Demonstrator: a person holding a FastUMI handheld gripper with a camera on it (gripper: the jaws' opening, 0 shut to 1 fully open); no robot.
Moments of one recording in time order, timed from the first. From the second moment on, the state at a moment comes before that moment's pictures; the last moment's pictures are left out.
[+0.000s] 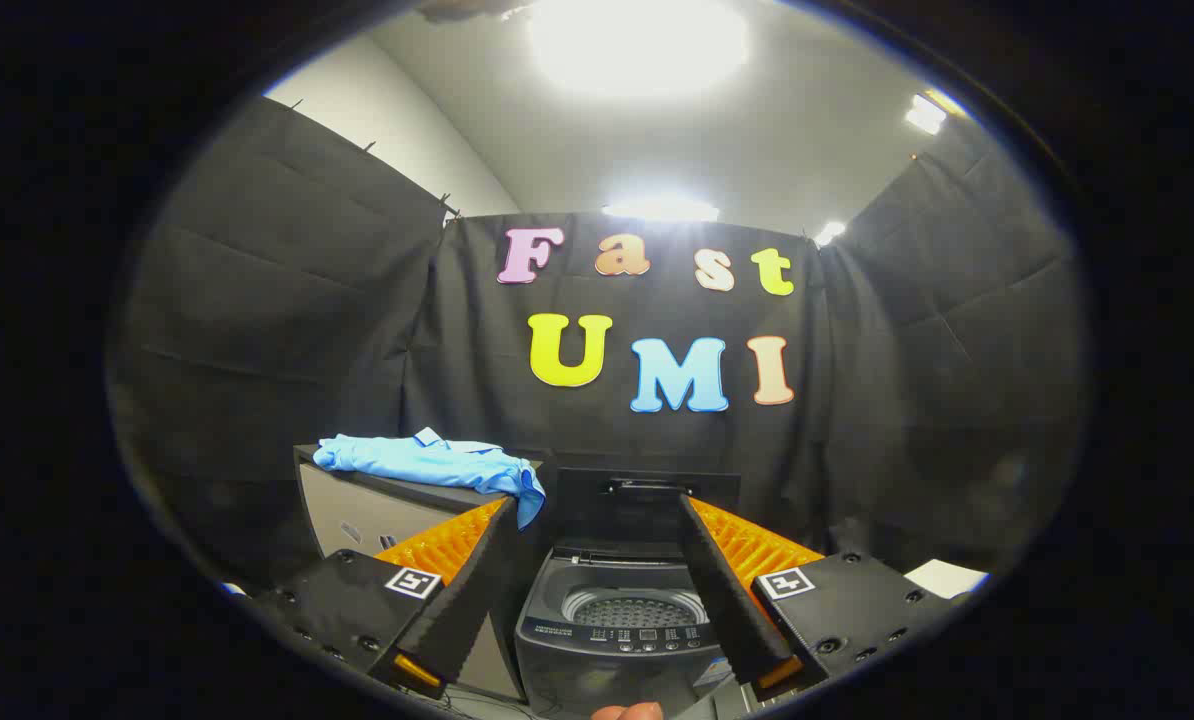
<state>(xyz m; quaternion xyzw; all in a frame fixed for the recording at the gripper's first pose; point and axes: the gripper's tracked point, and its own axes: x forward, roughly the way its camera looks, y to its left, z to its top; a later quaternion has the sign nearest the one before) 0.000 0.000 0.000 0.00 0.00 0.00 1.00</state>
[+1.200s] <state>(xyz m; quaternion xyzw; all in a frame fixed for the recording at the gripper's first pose) 0.013 0.000 -0.011 0.02 0.02 -0.03 1.00</state>
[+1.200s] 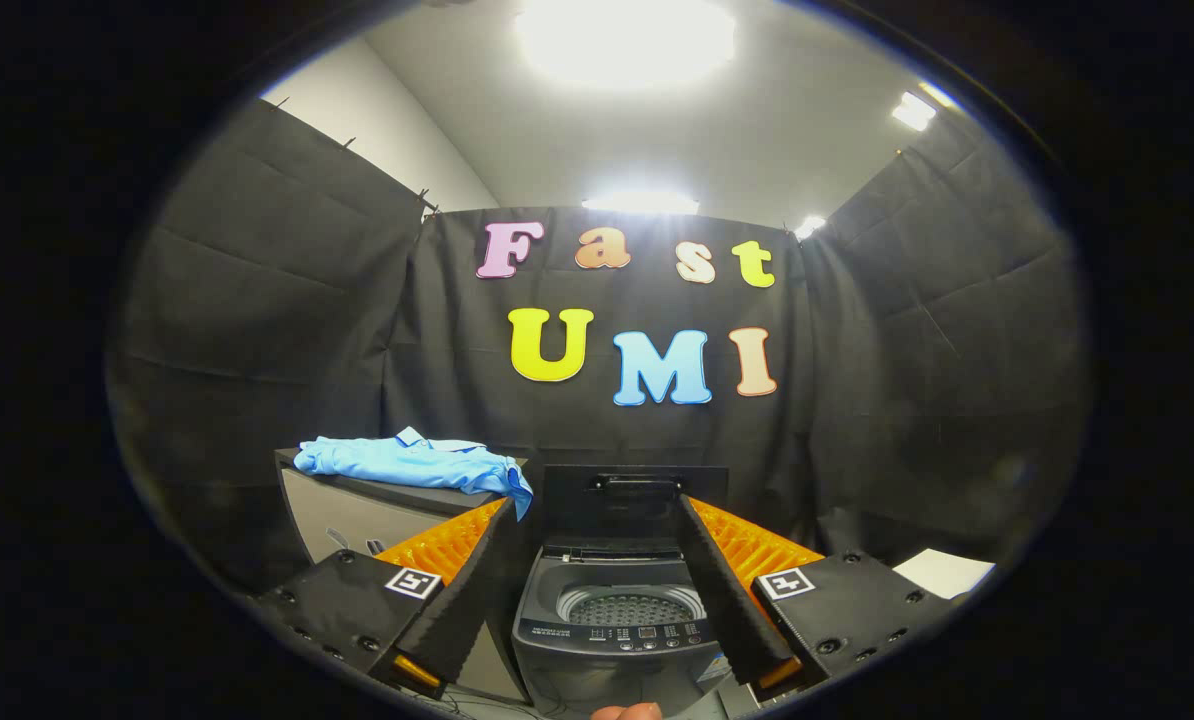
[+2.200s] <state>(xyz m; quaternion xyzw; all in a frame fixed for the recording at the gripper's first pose) 0.049 0.049 0.015 0.02 0.05 0.07 1.00</state>
